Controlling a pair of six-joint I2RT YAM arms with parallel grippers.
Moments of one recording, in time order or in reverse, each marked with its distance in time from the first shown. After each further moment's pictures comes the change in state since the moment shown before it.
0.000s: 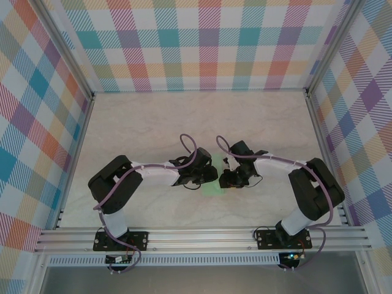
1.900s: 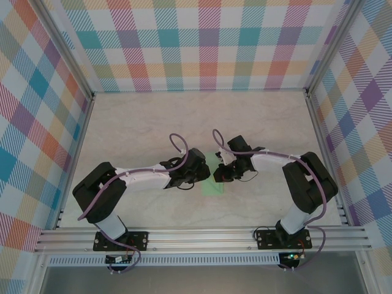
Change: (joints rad) left arm 0.000 -0.150 -0.070 -0.074 -0.145 -0.026; right arm -0.021 0.105 0.067 0.128 -0.229 -0.106
